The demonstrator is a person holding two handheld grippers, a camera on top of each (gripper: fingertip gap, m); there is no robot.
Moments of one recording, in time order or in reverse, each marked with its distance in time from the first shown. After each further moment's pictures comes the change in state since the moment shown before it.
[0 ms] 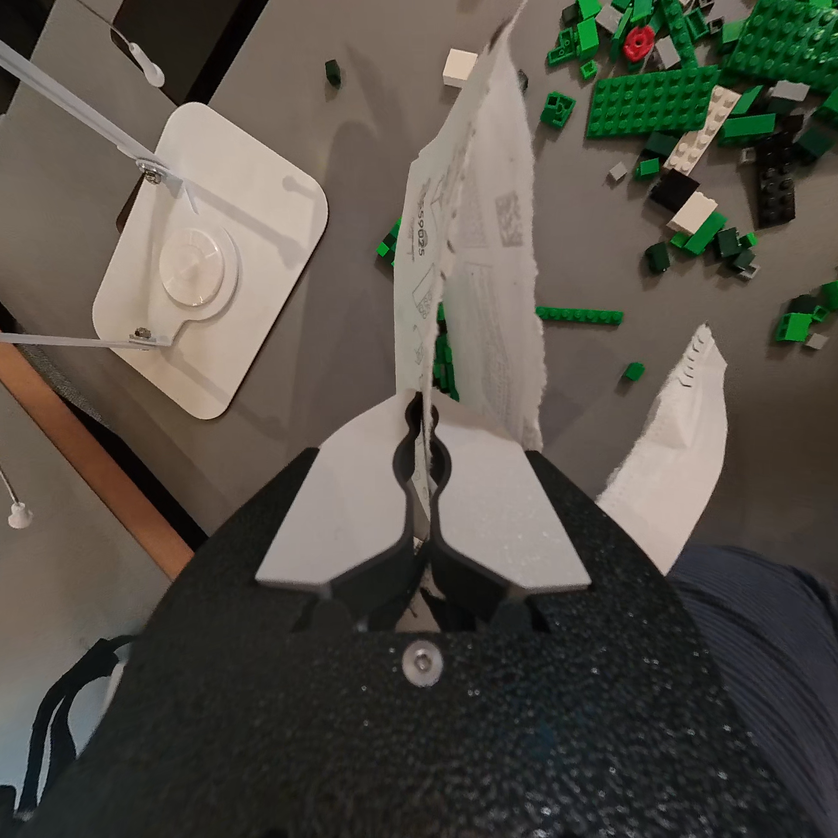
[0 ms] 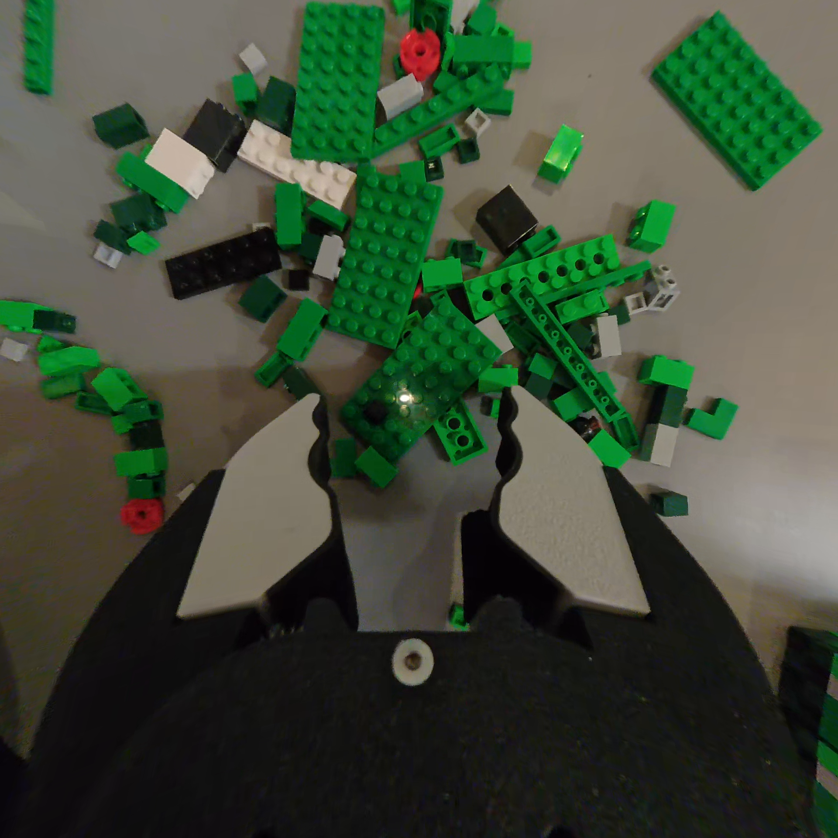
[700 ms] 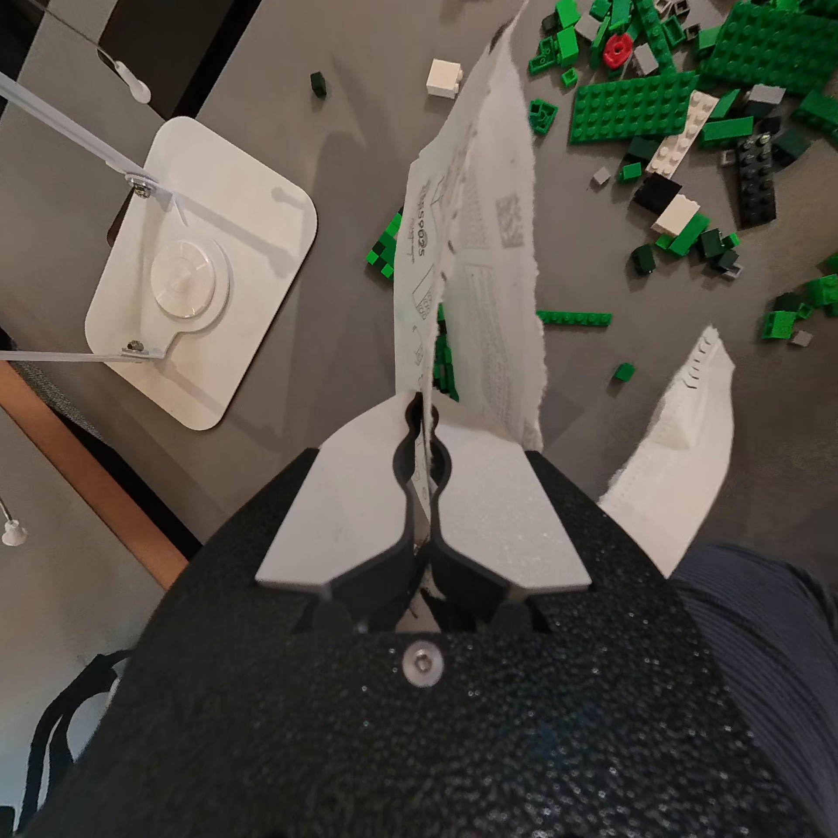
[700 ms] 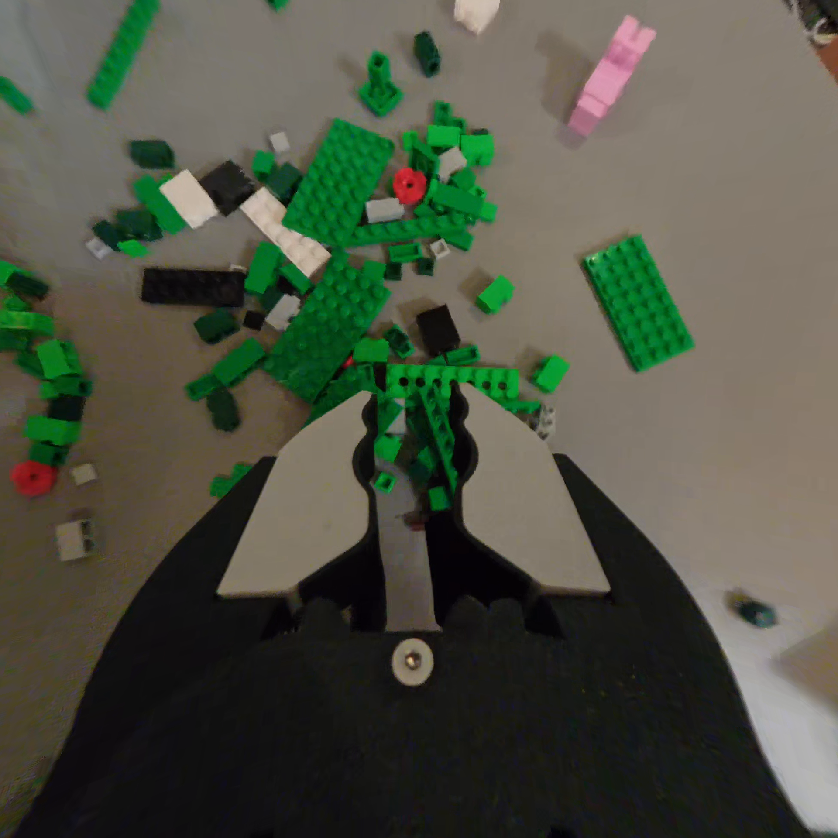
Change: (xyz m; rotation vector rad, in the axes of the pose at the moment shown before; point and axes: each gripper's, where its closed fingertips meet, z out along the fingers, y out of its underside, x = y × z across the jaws) left arm 0.005 -0.003 0.000 0.009 0.019 0.020; right arm 0.036 -0.042 -0.001 0.097 -0.125 -0.288
